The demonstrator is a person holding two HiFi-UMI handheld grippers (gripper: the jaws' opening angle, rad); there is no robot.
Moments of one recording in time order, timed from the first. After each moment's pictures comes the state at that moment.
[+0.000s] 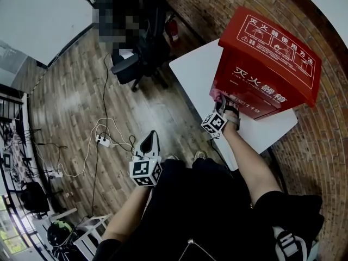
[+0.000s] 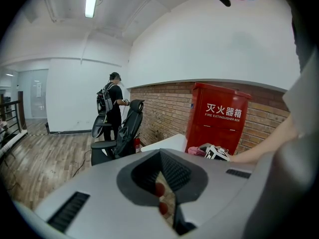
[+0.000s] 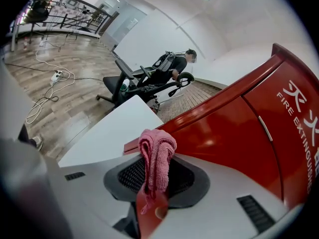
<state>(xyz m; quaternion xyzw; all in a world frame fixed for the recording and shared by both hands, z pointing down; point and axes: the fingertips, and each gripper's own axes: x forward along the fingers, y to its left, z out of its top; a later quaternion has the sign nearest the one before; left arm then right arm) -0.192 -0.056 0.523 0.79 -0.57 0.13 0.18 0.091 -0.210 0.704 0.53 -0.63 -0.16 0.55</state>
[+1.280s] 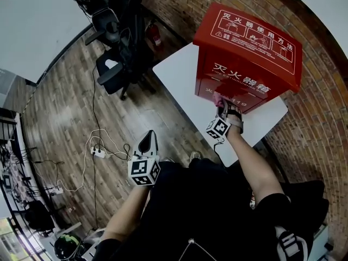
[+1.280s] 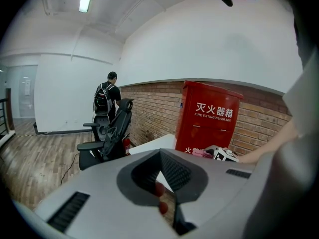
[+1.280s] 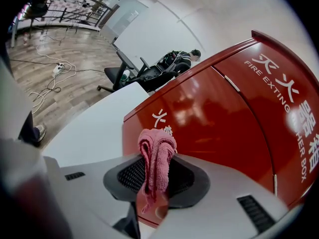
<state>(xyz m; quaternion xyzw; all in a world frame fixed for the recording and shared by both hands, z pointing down) -0.149 -0.067 0.526 0.82 -0.53 0.13 0.18 0.165 -0.159 0.704 0.53 -0.61 -0.14 0.58</state>
